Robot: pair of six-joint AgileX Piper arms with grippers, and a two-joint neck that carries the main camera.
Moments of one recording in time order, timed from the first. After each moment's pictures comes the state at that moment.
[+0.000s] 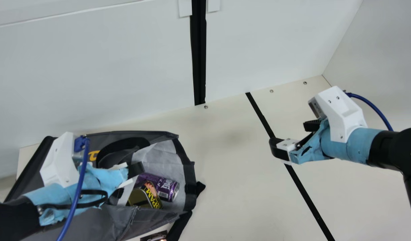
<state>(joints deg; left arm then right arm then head) -26.3 85.2 -72.2 -40.9 41.9 0.0 -28.0 68.8 -65.0 34.0 58.1 -47.9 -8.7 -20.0</state>
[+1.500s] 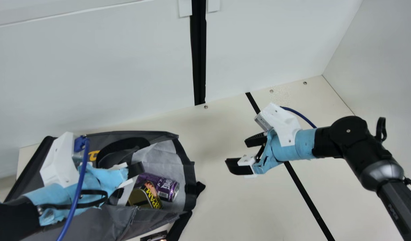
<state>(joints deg) -26.3 85.2 -72.2 -40.9 41.9 0.0 -17.9 85.5 -61.1 51.5 60.8 -68.0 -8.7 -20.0</state>
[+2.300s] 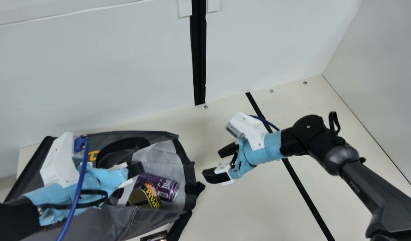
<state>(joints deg) -26.3 85.2 -72.2 -40.9 41.9 0.0 -8.4 95.3 -63.0 55.9 60.0 -71.5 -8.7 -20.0</state>
